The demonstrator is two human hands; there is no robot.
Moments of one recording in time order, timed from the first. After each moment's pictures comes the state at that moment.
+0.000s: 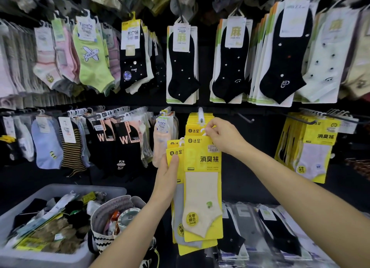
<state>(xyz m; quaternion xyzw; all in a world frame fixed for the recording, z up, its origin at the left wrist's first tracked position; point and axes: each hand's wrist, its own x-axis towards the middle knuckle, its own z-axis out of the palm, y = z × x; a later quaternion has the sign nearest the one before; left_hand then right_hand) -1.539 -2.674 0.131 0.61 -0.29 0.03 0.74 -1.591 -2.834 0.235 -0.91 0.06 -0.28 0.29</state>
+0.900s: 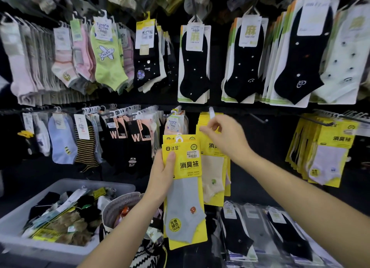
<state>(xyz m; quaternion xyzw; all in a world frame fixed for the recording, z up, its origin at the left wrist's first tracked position) -1.524 -2.635 0.135 0.66 -0.29 0.09 0.69 -1.579 -2.810 0.227 -0.88 0.03 -0.42 0.23</state>
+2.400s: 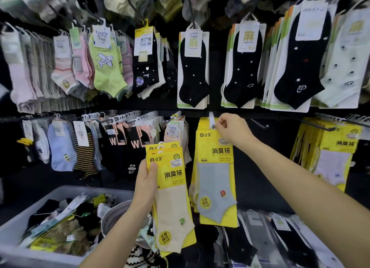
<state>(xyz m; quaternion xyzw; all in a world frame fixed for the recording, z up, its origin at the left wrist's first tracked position) -1.500 -2.618 0.124 0.63 -0.20 0.10 0.74 -1.553 -2.846 0.252 -0.90 0.12 -0.34 0.24</state>
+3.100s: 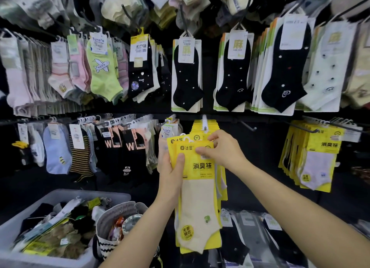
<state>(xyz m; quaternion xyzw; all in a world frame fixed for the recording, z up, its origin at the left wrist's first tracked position) -1.545 -2.676 0.153 0.54 -0.28 0.07 0.79 -1.599 -2.815 0.225 -0.88 0.12 -0.29 0.36</state>
